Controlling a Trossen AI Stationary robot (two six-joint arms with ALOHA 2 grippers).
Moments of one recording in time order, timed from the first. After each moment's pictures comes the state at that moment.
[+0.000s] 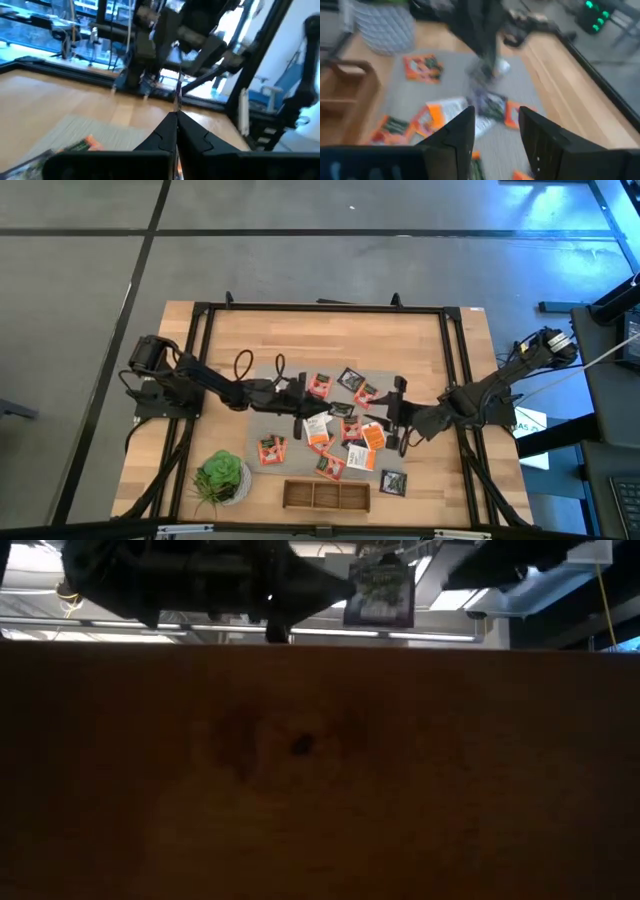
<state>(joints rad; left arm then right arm) -0.17 1.68 0.64 1.03 -0.16 -0.26 0.53 1.18 0.74 -0.09 0.67 0.17</state>
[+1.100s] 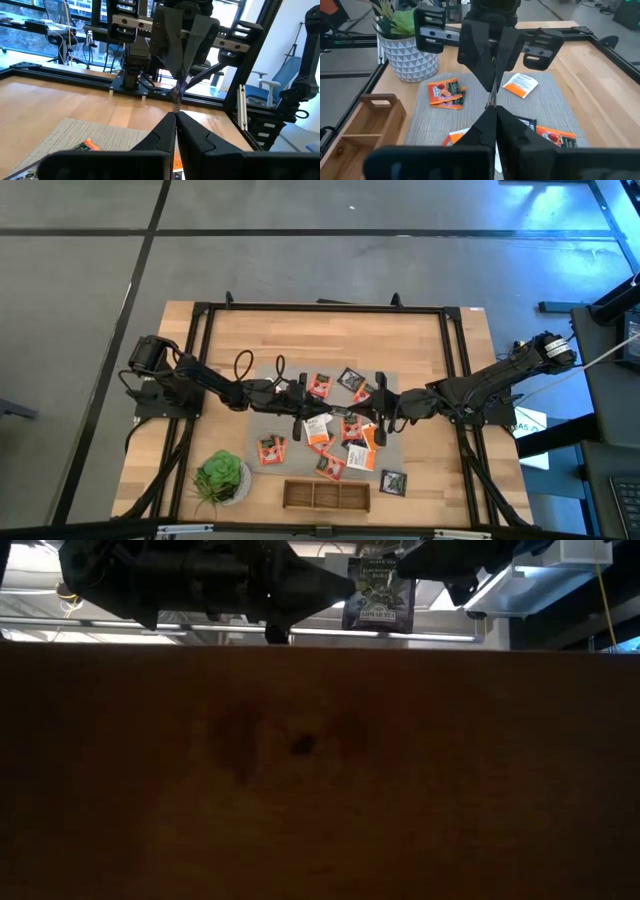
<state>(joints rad) -0.17 1.68 0.64 1.04 -0.14 -0.22 0.36 1.26 0.74 0.14 0.38 0.17</state>
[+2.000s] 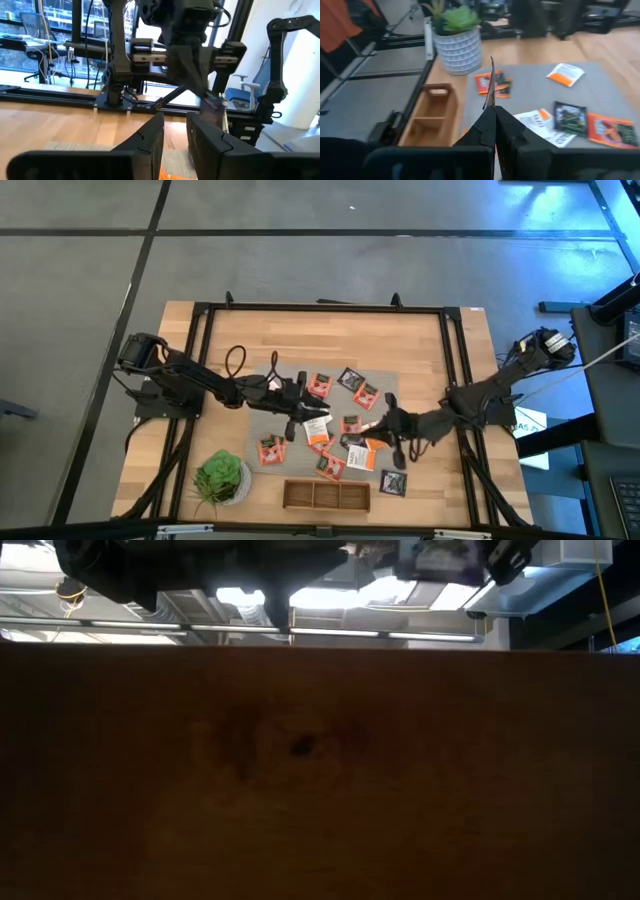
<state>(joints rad) -0.17 1.58 0.64 1.00 -0.05 -0.18 0.57 1.21 0.74 0.07 0.42 0.34</state>
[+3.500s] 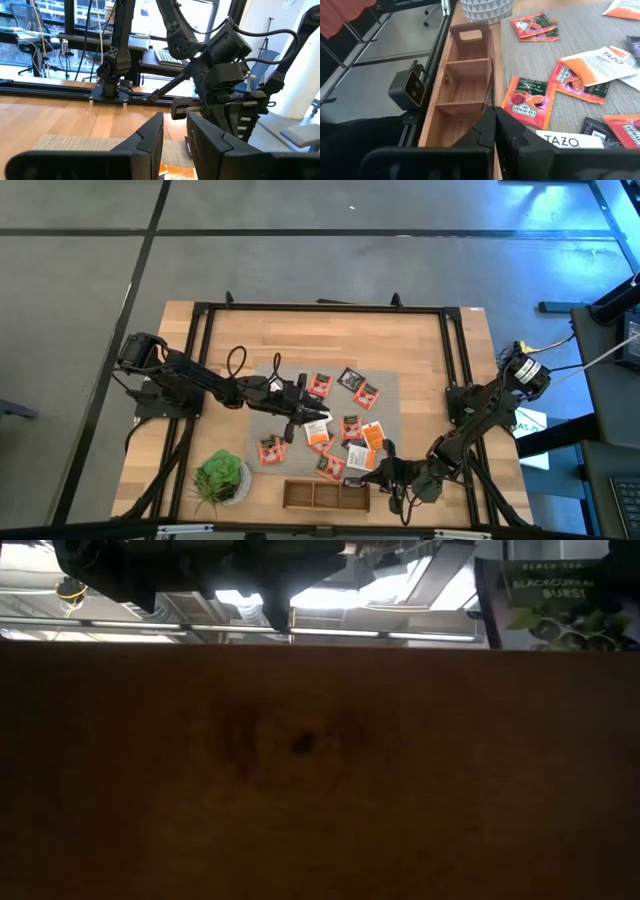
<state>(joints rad) -0.17 1.58 0.64 0.96 -0.03 -0.17 0.85 1.65 0.74 0.33 0.63 0.60</state>
